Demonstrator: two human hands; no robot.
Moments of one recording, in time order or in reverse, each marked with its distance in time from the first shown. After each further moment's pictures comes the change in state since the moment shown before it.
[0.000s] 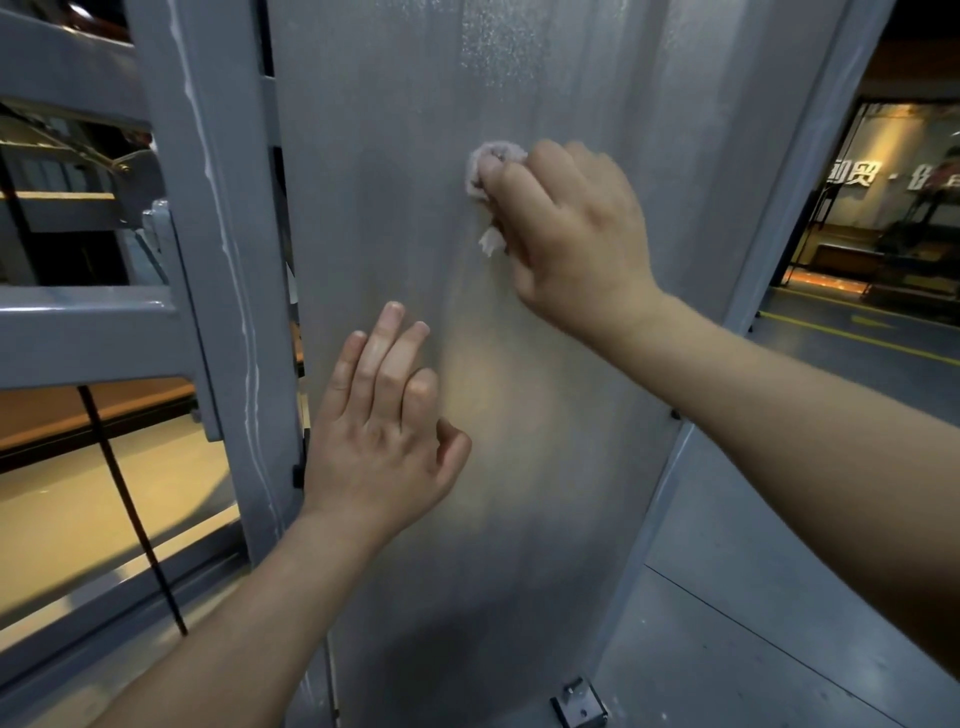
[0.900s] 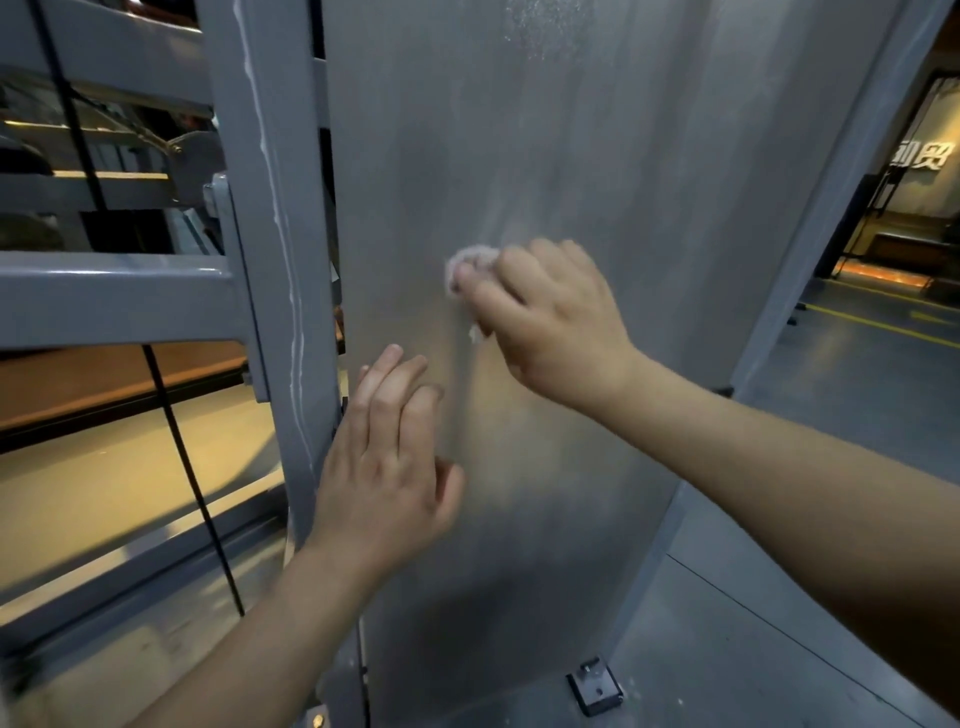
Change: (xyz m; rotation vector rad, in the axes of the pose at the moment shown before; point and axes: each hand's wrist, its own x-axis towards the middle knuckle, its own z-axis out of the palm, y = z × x) left_hand -0.042 0.004 -0.031 -0.108 -0.202 -0.138; right_hand -0.051 -0.052 0.015 0.107 -0.032 -0.146
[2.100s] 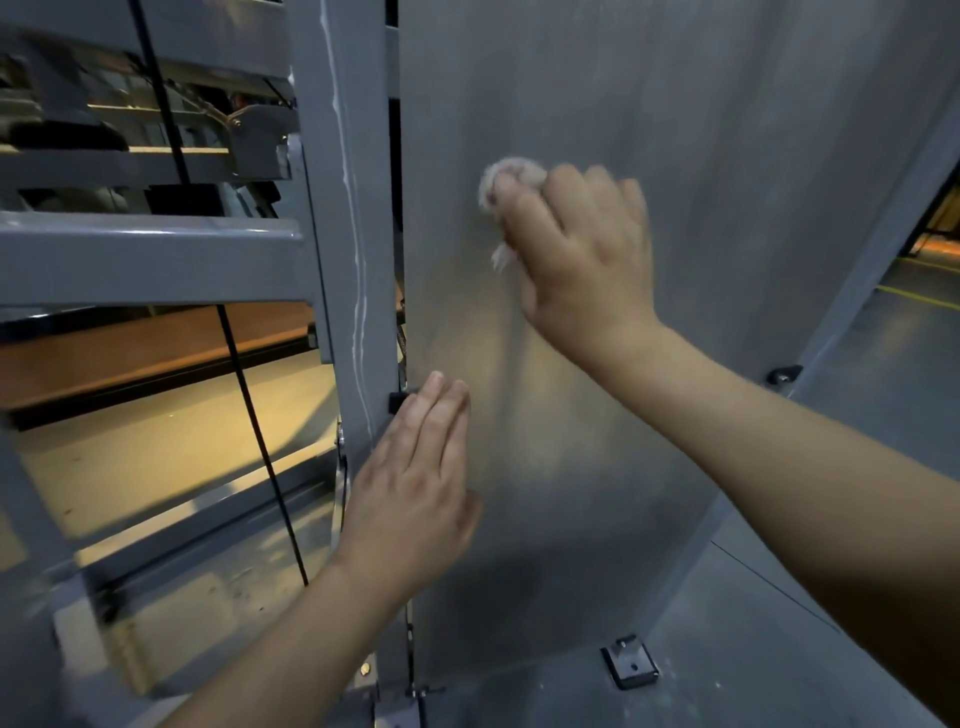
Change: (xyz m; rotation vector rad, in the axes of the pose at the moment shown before) left_hand -0.047 -0.007 -0.020 0.215 -0.407 -0.027; right_hand 0.029 -0.024 0.009 -0.052 0.125 0.239
